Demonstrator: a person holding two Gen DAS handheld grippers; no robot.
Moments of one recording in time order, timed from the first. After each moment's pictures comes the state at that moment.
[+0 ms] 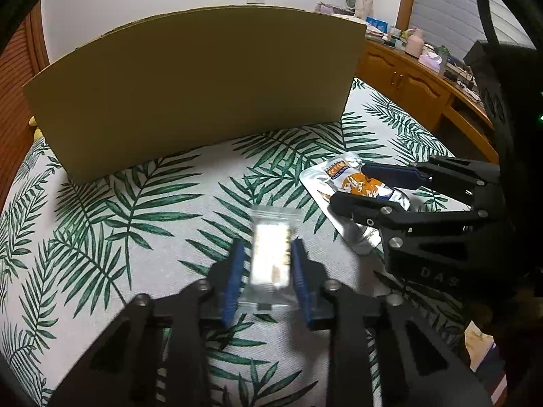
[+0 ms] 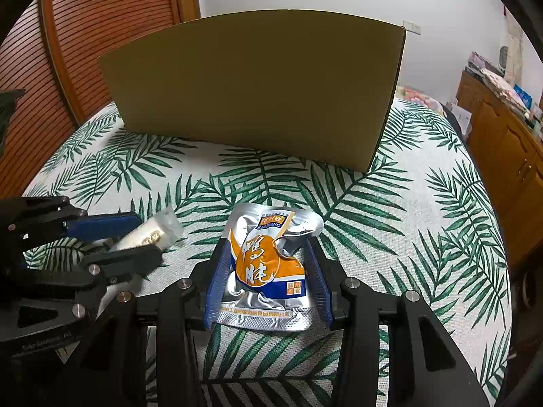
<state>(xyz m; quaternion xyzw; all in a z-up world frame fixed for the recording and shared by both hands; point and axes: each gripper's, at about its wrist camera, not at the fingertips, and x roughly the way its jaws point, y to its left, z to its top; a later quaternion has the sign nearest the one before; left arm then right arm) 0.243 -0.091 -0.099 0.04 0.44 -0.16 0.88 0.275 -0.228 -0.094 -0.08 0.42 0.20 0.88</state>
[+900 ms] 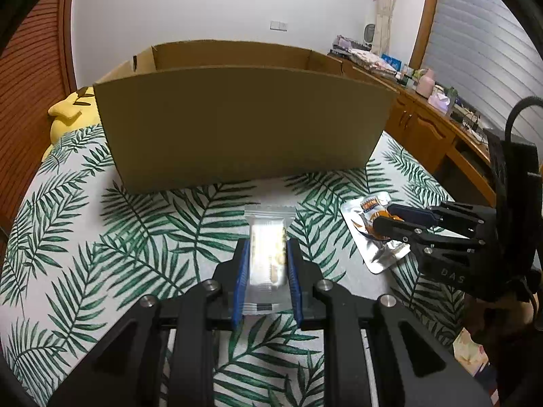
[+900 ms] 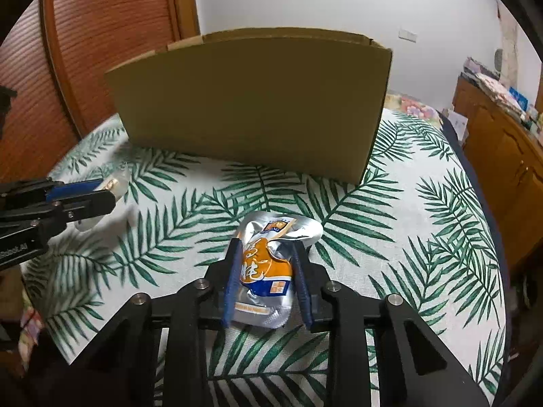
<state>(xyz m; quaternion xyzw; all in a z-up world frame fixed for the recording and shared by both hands) 0.236 -0.031 -0.068 -0.02 0.39 -0.14 0.91 0.268 -0.234 -0.081 -0.07 0.40 0.20 0.89</state>
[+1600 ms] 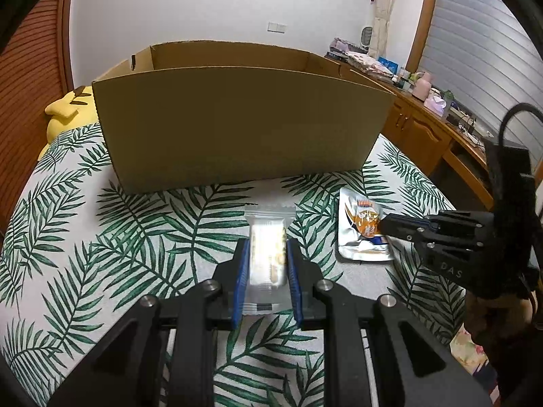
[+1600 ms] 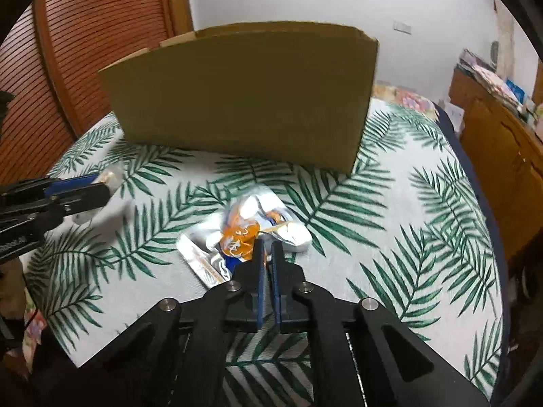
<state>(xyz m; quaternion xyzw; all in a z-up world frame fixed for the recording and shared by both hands) 0.237 -0.029 -0.071 -0.03 0.39 -0.15 0.91 0.269 -0.241 -0.084 -0.06 0.41 0.19 0.89</state>
